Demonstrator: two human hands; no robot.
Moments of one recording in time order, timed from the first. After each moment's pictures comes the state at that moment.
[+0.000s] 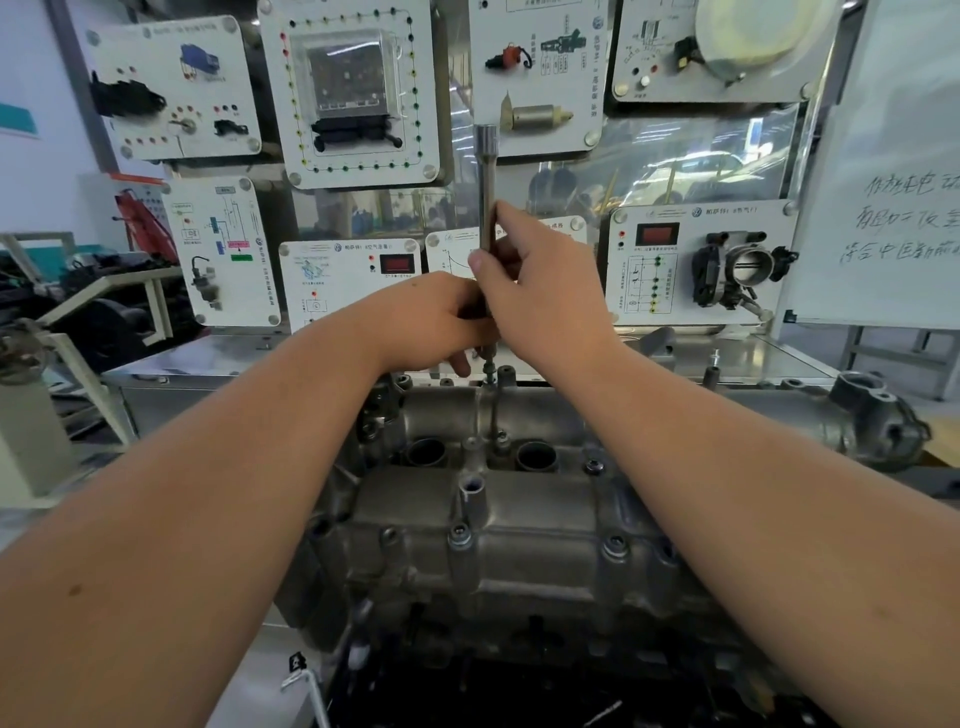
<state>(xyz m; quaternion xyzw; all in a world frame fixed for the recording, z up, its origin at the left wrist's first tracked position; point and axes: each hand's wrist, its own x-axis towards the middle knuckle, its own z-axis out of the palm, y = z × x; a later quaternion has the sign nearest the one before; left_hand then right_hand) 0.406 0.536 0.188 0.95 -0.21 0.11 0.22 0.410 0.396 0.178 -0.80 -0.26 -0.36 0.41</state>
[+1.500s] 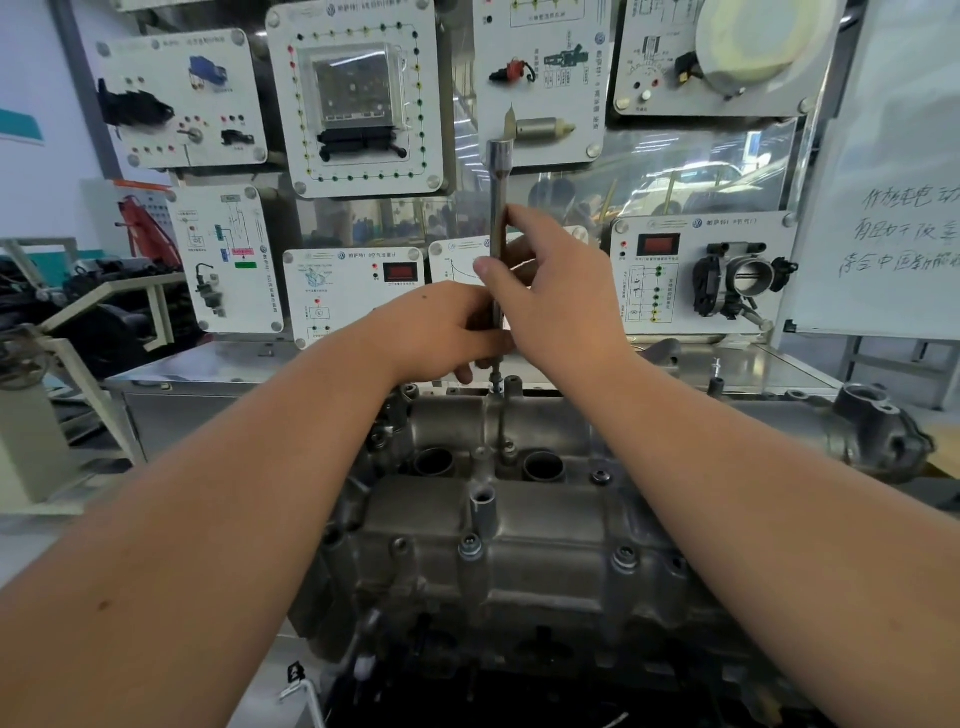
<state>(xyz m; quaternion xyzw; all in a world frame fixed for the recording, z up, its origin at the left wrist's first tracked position) 0.411 0.538 0.187 0.95 -0.22 0.13 0.20 0.408 0.394 0.180 -0.78 -0.26 -0.39 0.42</state>
